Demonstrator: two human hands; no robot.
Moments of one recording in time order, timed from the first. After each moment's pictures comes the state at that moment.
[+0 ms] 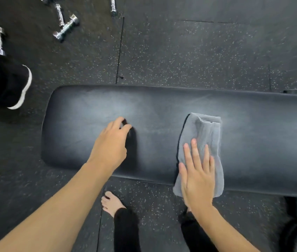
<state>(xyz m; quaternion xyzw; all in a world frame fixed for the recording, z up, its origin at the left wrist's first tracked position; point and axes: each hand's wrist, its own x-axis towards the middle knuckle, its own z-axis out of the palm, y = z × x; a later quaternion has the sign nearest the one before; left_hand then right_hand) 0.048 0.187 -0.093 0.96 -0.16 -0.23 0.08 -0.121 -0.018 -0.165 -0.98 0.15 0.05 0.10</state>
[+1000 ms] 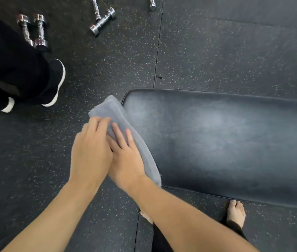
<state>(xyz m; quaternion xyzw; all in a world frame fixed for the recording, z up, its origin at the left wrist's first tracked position) 0.116 0.431 -0.086 0.99 -0.07 -0.08 0.13 0.078 0.352 -0.168 -0.97 -0.17 0.14 0.12</state>
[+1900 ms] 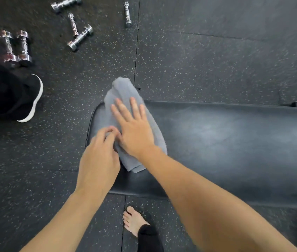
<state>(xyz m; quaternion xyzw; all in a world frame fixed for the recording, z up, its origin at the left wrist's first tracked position) 0.104 0.351 -0.086 0.97 -0.10 -0.12 0.20 0.147 0.228 -0.162 -0.99 -0.07 0.08 0.13</state>
